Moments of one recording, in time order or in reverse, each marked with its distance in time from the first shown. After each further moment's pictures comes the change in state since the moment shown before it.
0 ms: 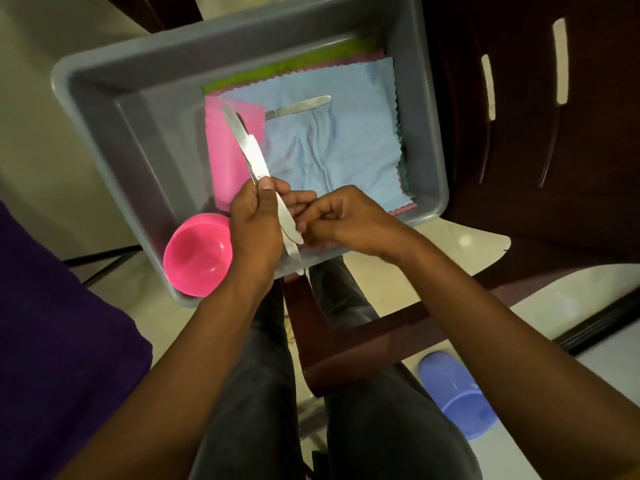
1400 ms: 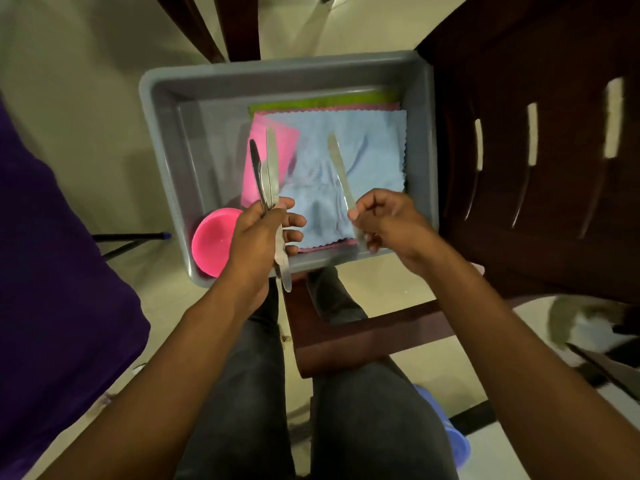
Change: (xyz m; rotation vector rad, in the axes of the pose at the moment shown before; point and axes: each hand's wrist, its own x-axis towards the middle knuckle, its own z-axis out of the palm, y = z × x) left_hand -0.049 0.030 -0.034 -0.201 -0.037 -0.179; right_hand -0.038 -0.017 -0.032 0.080 0.234 0.089
